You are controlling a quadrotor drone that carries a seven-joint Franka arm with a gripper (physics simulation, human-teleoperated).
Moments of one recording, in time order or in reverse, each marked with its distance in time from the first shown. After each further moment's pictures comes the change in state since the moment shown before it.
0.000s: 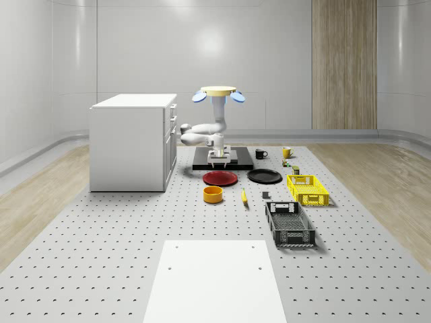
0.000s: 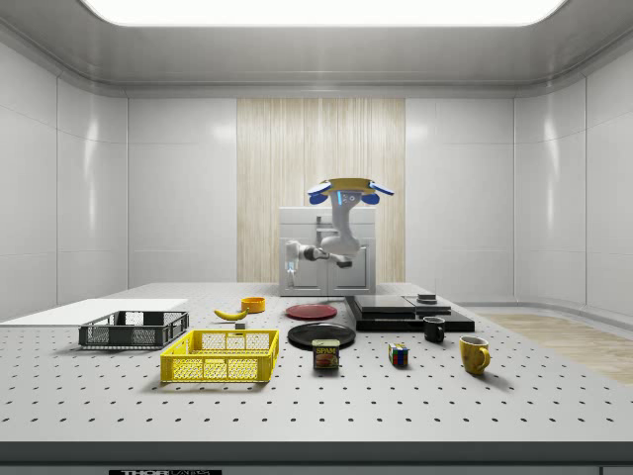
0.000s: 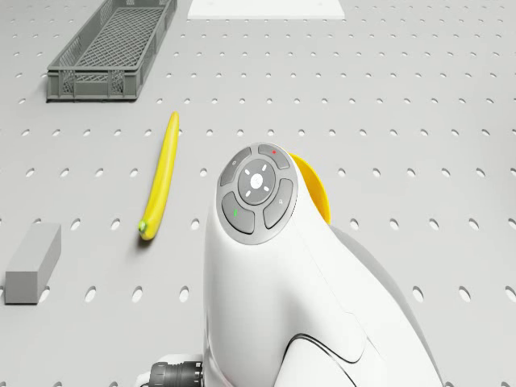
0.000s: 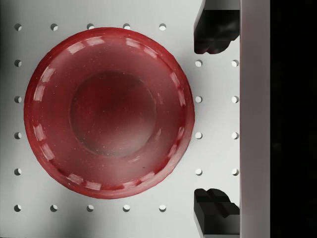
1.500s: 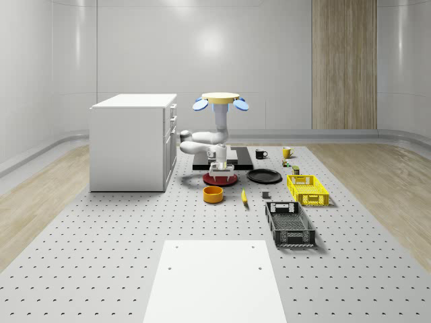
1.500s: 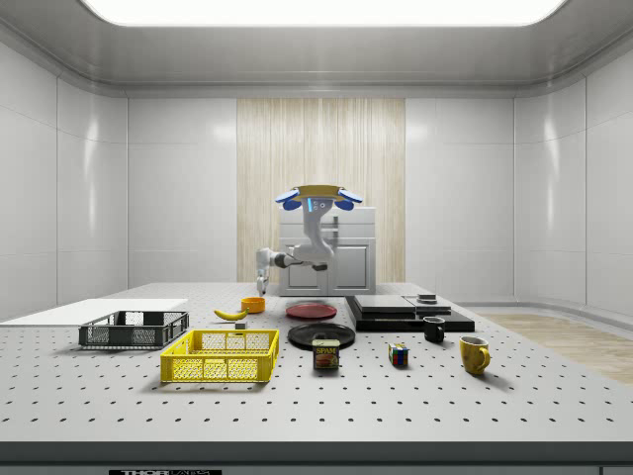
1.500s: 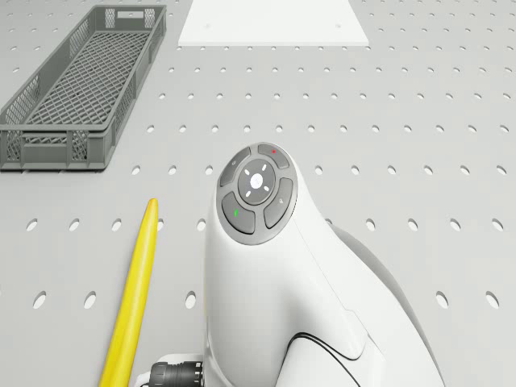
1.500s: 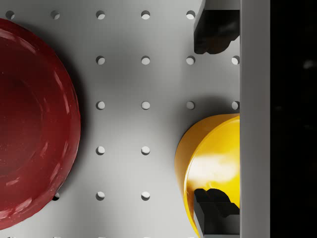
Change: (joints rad) arm -0.017 -0.072 0.013 0.003 0.031 0.067 0.015
